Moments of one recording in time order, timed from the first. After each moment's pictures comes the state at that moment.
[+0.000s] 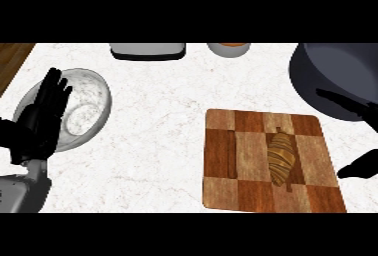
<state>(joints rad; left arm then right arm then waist) -0.19 0.40 -0.07 -1.60 0.27 0.31 0.16 -0.23 -0.75 0.08 -1.43 0.19 0.41 -0.16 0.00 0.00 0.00</state>
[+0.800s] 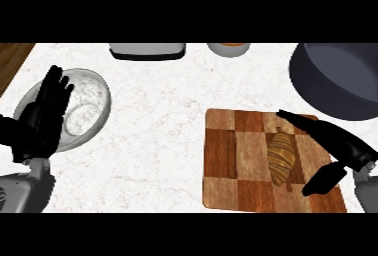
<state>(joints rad) -0.20 0.34 -0.02 -1.62 0.20 0.27 0.20 -0.19 -0.55 0.18 -1.59 0.37 0.51 0.15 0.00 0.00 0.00</state>
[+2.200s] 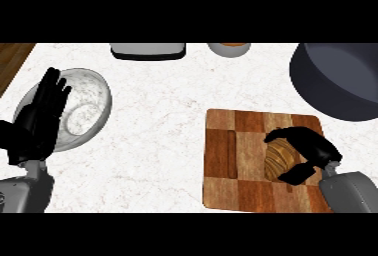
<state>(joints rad) -0.19 0.25 0.08 -1.64 0.12 0.16 0.22 -0.22 -0.39 0.18 -1.32 0.76 0.41 -0.05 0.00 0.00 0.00</state>
